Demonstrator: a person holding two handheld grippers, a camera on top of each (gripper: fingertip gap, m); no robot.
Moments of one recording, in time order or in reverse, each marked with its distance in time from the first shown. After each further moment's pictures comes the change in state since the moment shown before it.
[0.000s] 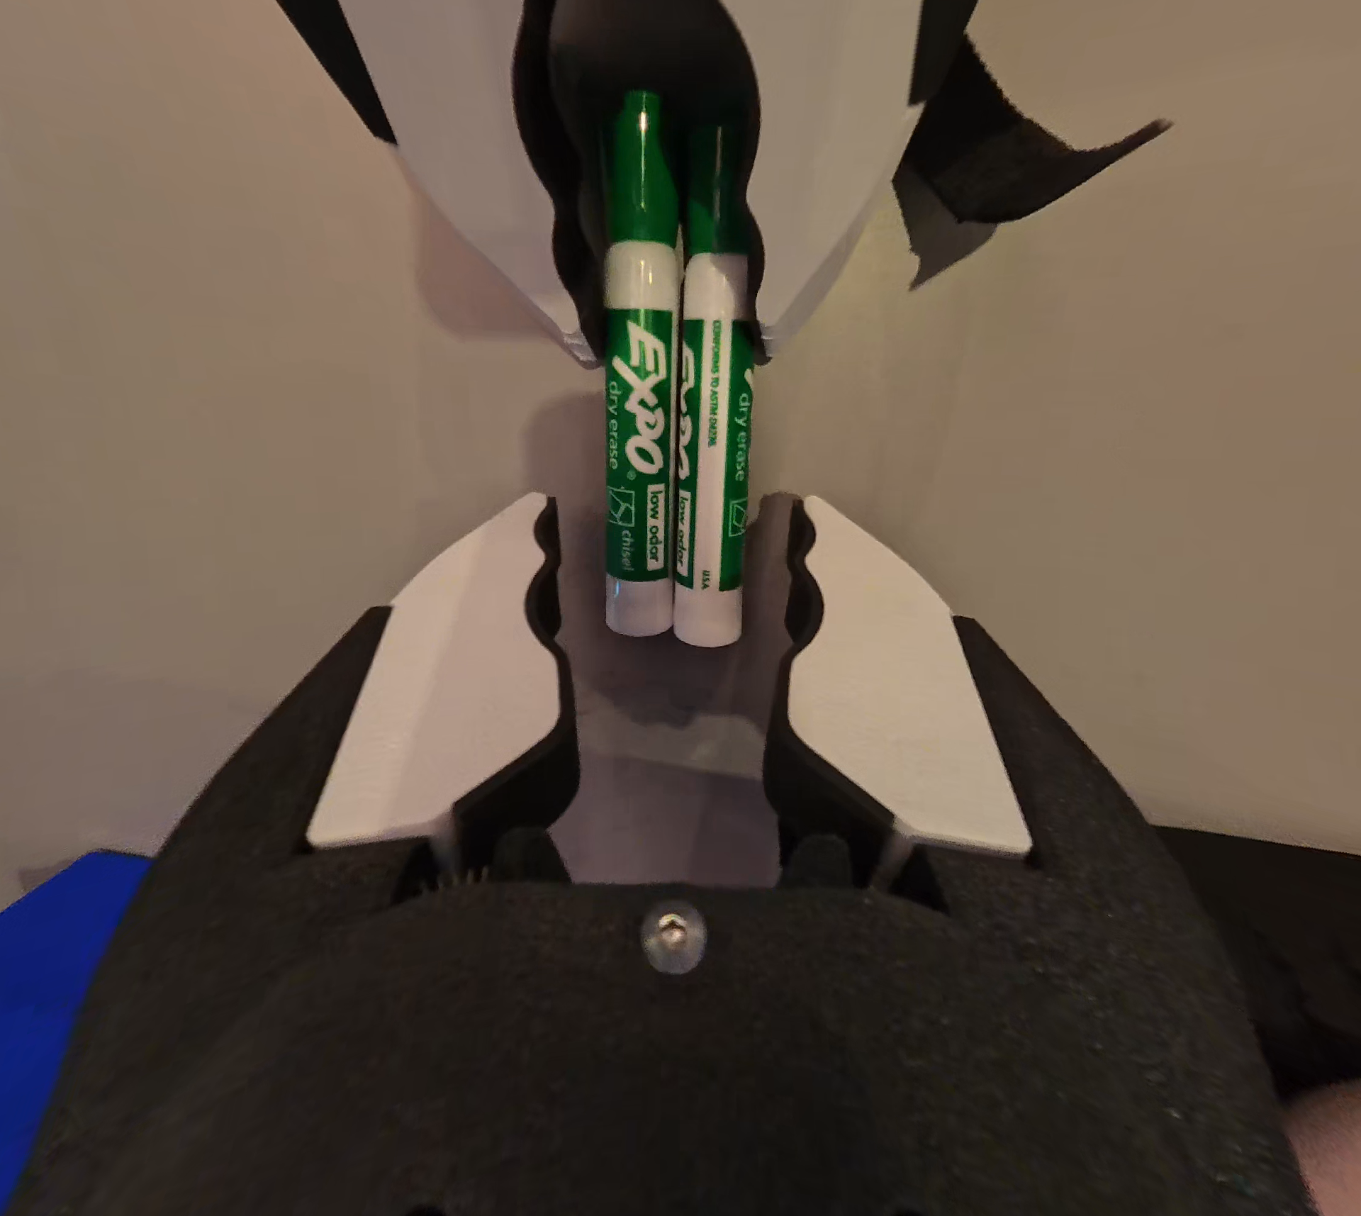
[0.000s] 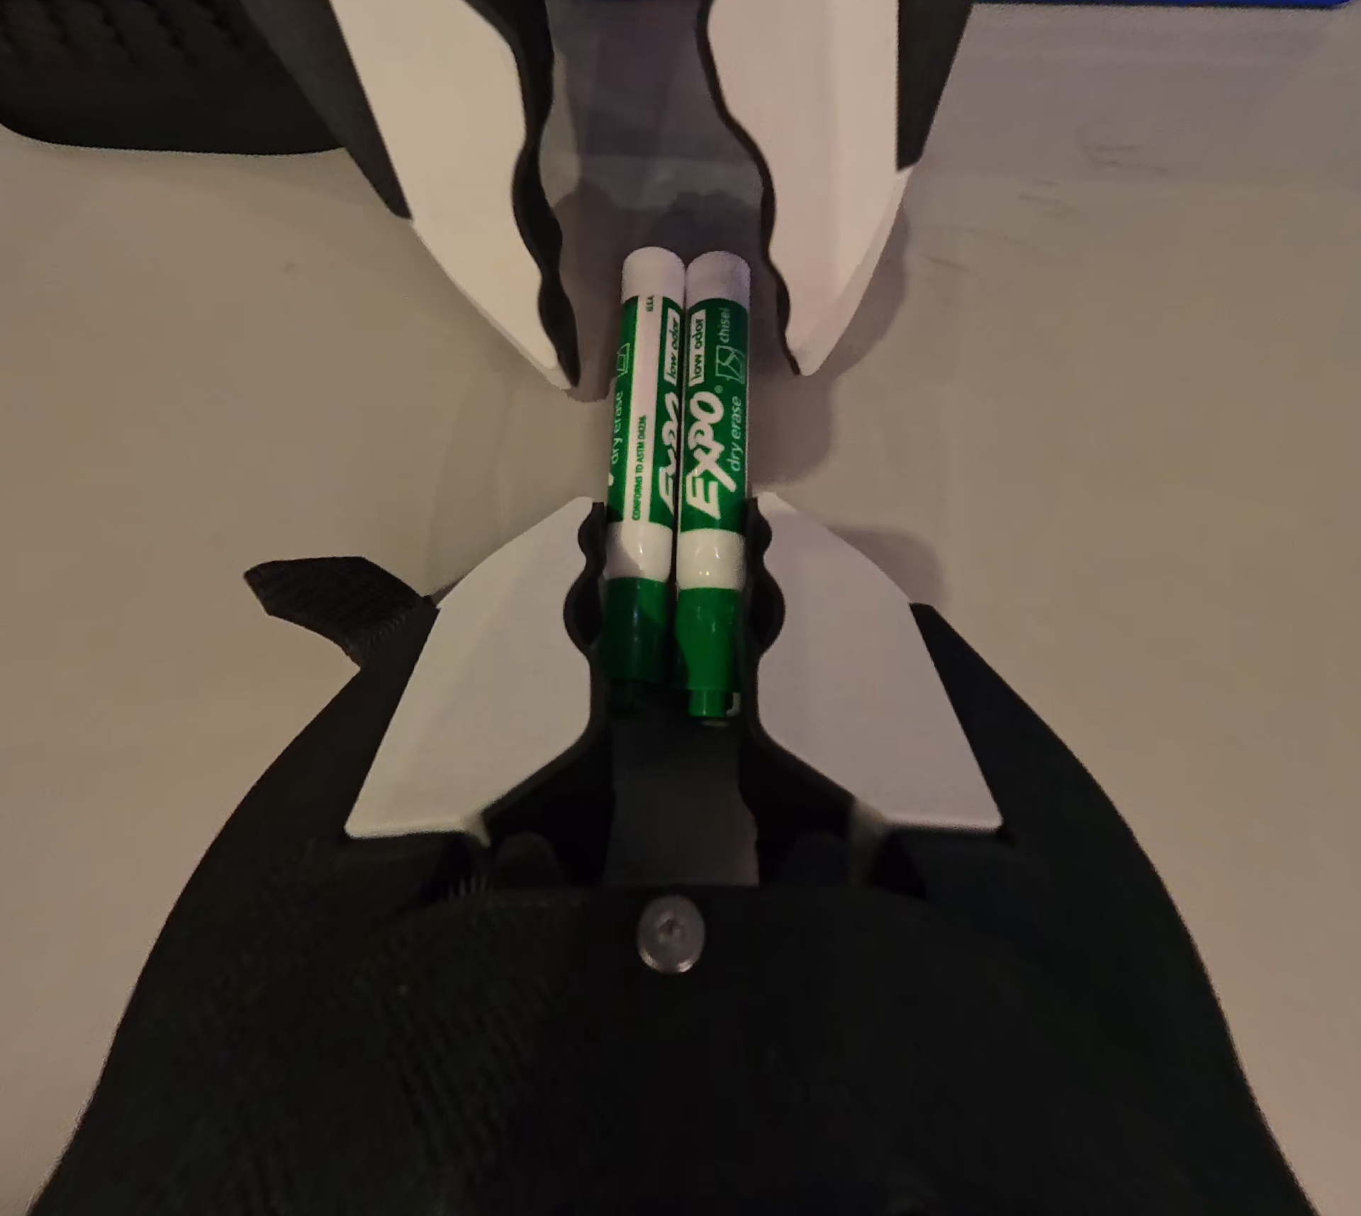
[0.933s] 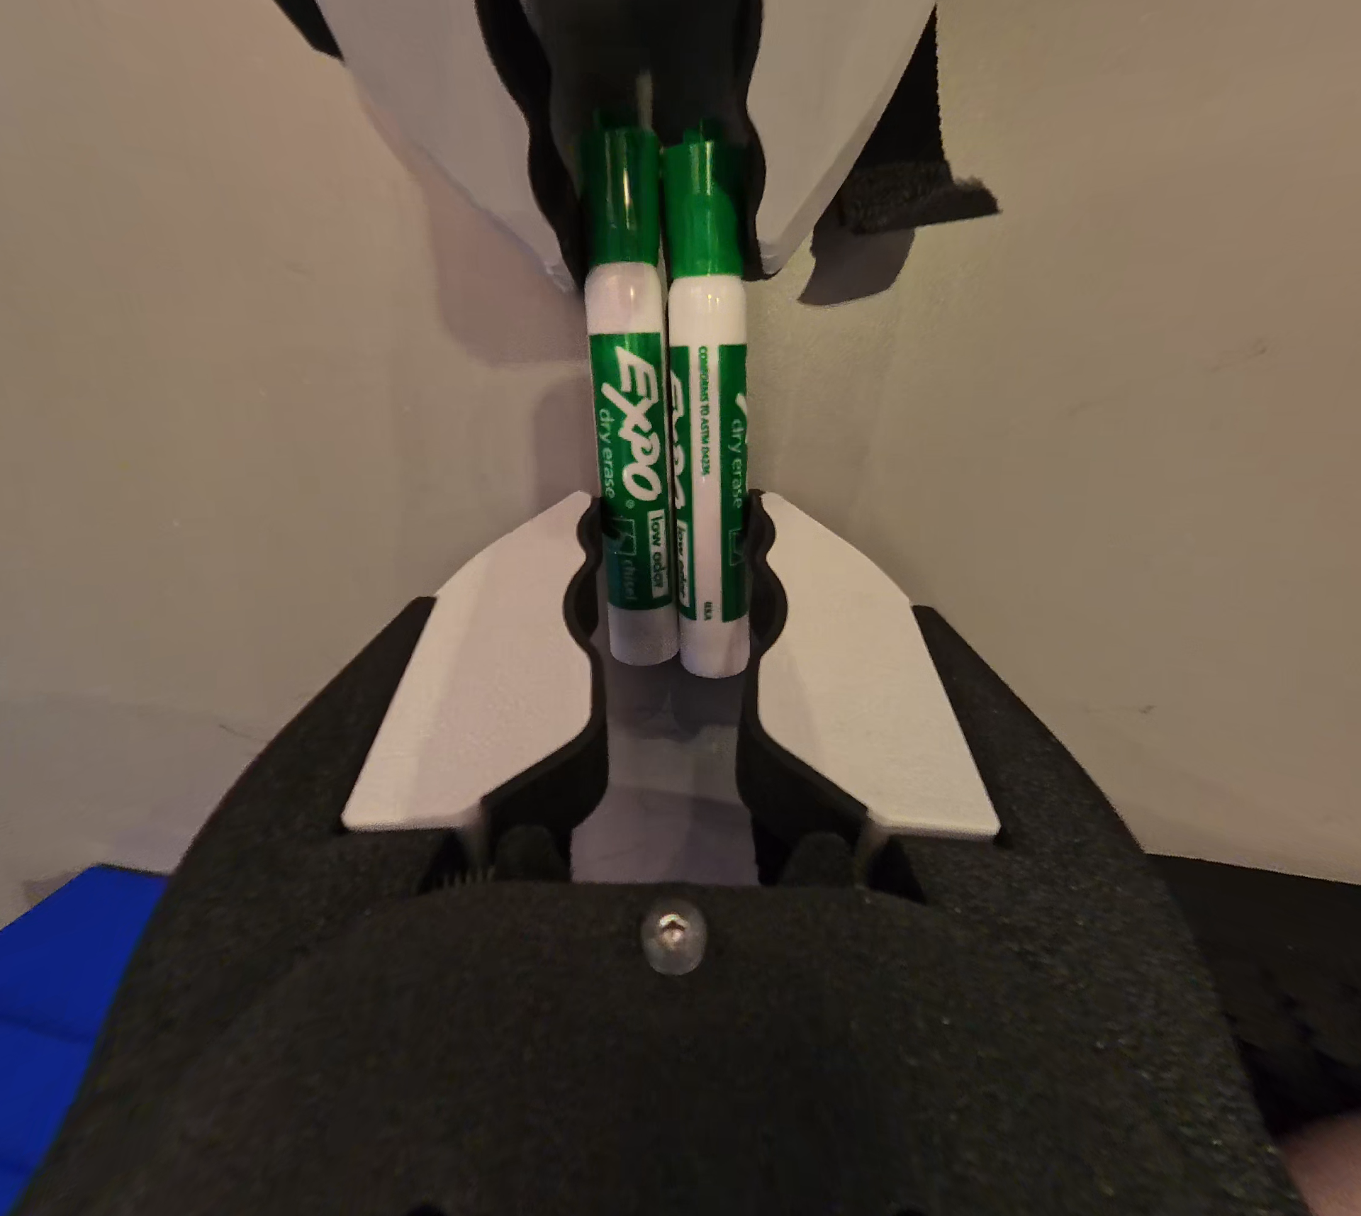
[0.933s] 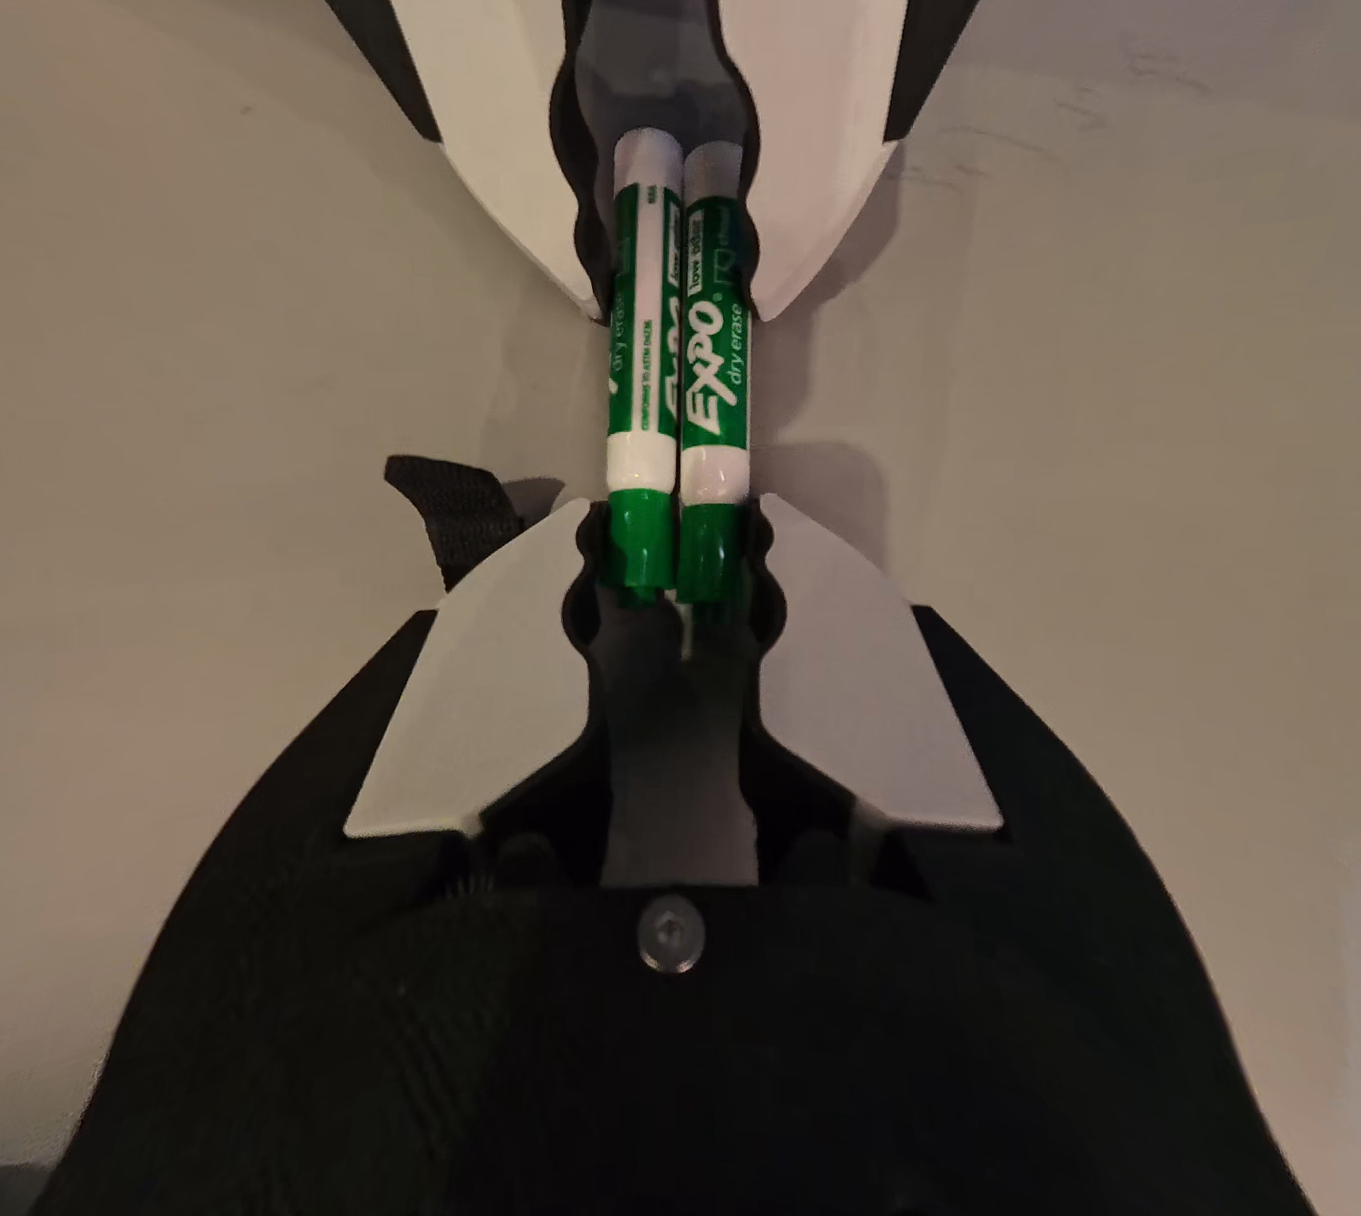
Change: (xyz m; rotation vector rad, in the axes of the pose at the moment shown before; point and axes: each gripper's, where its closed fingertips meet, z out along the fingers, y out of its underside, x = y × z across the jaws) left arm 0.004 -0.004 0.007 -0.019 -0.015 0.015; right arm -0.001 0.020 -0.013 -0.151 0.030 -0.080
